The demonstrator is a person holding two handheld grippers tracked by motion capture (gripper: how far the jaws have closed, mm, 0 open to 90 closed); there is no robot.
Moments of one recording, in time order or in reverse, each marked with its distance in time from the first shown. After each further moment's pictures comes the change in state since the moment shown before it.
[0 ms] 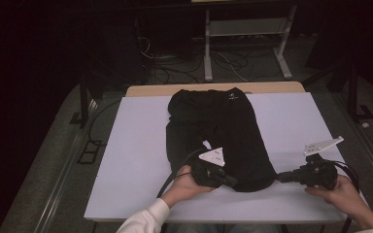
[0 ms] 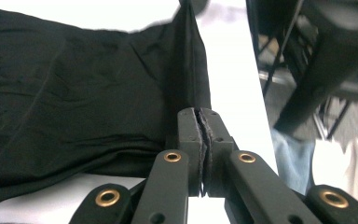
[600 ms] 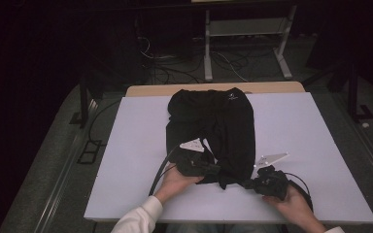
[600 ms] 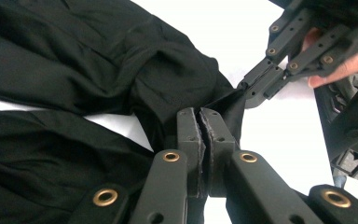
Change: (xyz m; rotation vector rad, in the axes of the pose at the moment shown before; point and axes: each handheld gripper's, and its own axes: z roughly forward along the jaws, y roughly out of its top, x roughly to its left) left arm 0.041 -0.039 -0.028 -0.129 0.119 -0.262; right arm 0.058 0.023 0.102 0.058 -0.213 -0.021
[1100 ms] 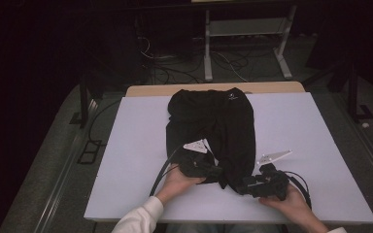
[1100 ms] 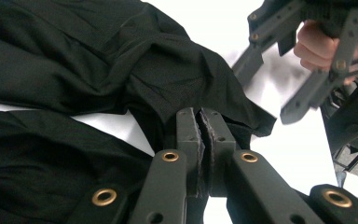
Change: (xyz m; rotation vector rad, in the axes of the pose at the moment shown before) left arm 0.002 -0.002 0.011 0.036 -0.014 -0.004; right arm -0.005 -0.003 0.004 -0.063 0.157 0.066
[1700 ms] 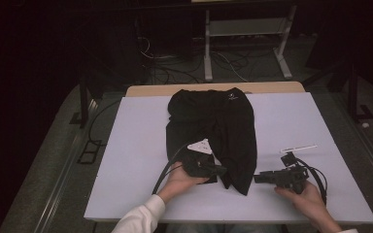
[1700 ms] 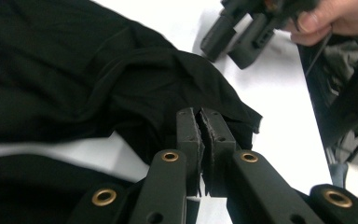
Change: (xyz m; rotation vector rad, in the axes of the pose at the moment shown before) left arm -0.006 0.008 0.002 -0.001 -0.017 0.066; right arm -0.045 -0.010 -0.036 -0.041 -0.012 0.342
